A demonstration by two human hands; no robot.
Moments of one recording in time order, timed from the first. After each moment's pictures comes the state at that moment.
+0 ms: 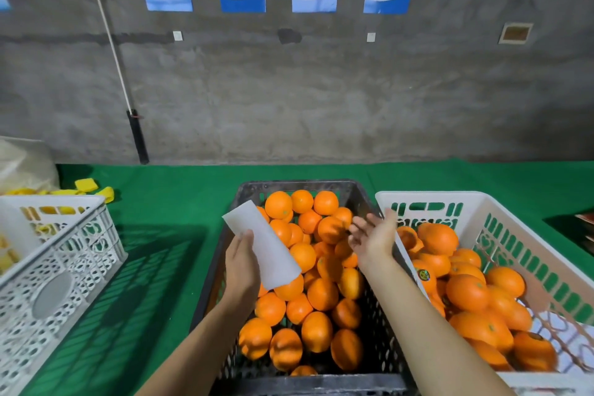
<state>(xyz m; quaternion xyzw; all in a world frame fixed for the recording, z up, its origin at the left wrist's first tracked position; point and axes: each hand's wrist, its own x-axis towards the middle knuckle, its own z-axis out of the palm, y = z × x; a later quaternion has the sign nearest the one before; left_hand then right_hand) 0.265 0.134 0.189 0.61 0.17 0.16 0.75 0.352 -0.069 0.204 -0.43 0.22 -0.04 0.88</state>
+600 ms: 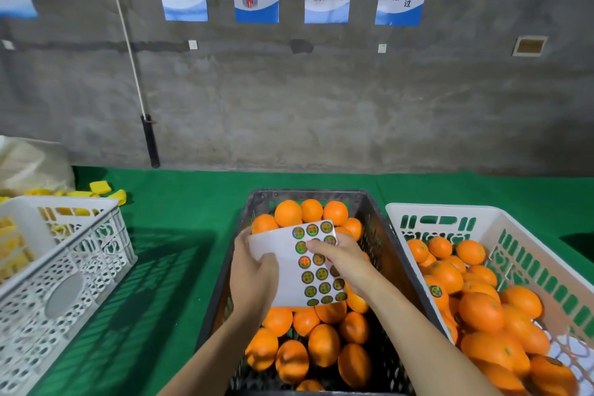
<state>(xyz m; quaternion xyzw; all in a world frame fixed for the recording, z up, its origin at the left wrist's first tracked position) 0.257 0.132 0.193 0.74 0.16 0.24 0.60 0.328 -0.035 0.197 -0.68 -0.13 0.14 0.71</state>
